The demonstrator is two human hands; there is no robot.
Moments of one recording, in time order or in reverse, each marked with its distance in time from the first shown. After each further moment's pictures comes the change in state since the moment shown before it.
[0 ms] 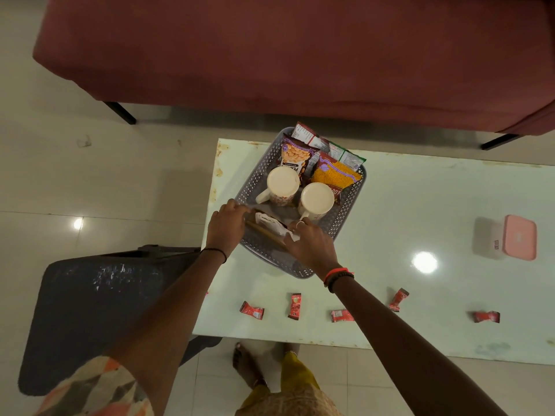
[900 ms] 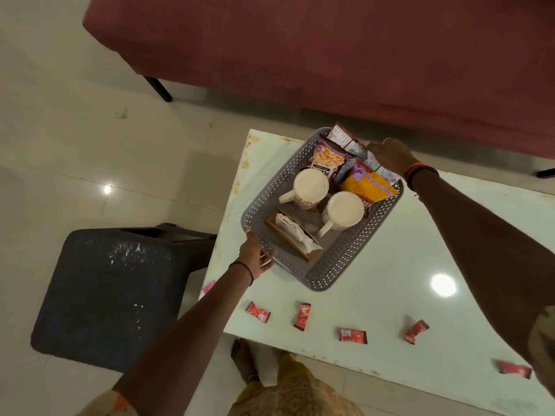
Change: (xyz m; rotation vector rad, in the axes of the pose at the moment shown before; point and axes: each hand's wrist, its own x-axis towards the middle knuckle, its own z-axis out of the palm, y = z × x) left_hand -0.029 0.026 0.032 -1.661 -0.210 -1.222; right_hand 0.204 0.067 -0.122 0.011 -0.161 0.292
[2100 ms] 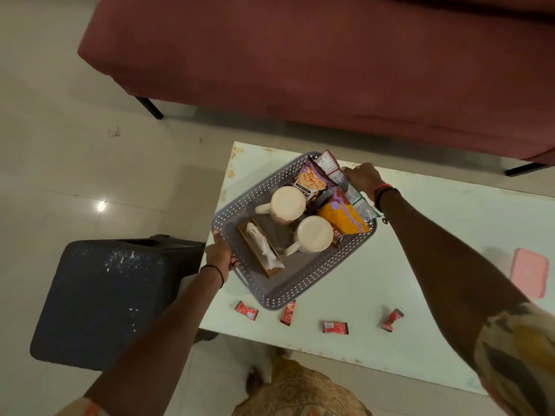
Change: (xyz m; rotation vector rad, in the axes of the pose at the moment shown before) left_hand -0.026 0.012 -0.019 0.224 0.312 0.172; right_hand -0.039 0.014 0.020 0.225 0.012 0.143
